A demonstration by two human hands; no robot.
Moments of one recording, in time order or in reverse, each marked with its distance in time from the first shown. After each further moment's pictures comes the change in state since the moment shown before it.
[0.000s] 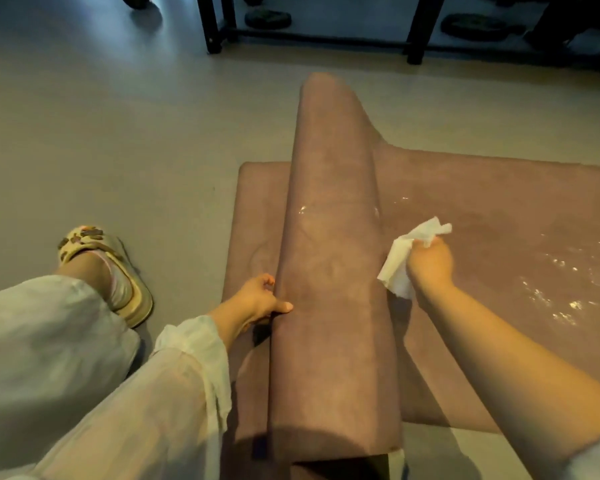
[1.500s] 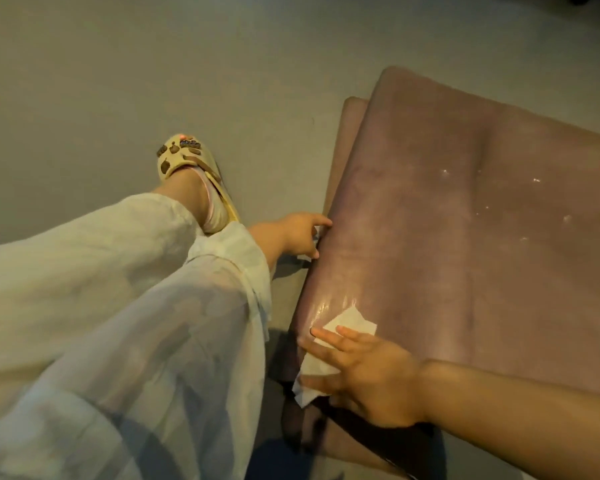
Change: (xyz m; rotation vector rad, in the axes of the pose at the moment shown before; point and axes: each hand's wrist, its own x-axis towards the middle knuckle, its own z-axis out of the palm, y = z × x) left_hand 0.019 -0.028 -0.116 0.658 -0.116 0.210; right_hand -0.173 0.021 0.112 -1.198 -1.474 -1.310
